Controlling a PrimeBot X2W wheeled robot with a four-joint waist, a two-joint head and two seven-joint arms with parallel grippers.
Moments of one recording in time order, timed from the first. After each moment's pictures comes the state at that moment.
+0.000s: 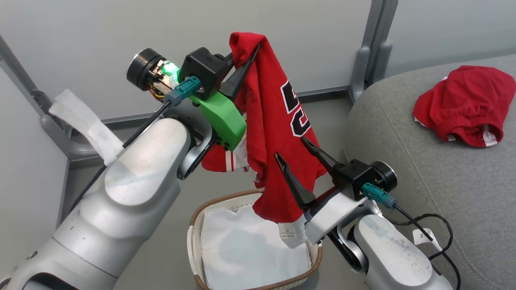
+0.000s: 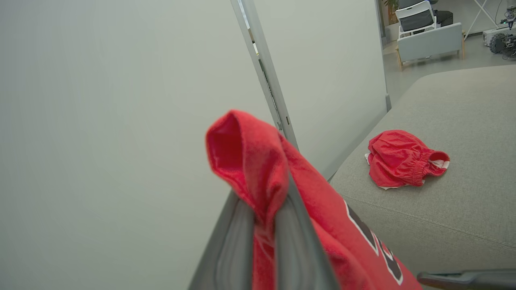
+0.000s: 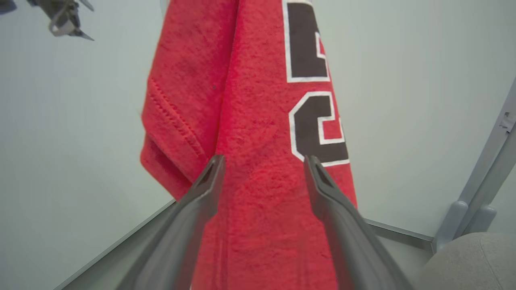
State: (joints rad) left arm -0.92 0.22 -0.80 0.43 -0.48 -0.10 -0.08; right arm -0.43 -0.05 0.50 0.36 0.27 0.13 -0.26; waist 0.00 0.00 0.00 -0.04
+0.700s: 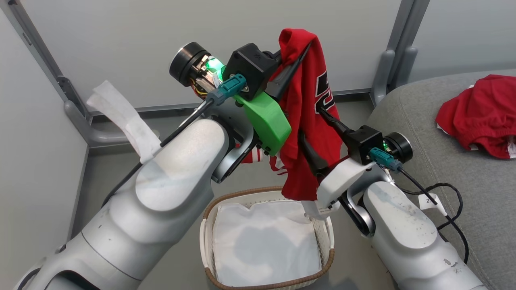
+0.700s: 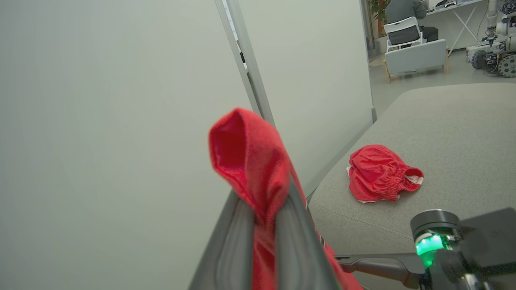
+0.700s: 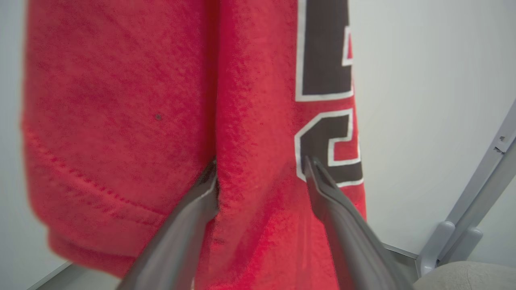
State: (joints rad) left arm -0.94 0.13 -0.84 0.33 -0.51 -0.06 0.00; right arm -0.58 -0.05 0.44 0.53 0.24 0.13 -0.26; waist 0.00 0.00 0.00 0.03
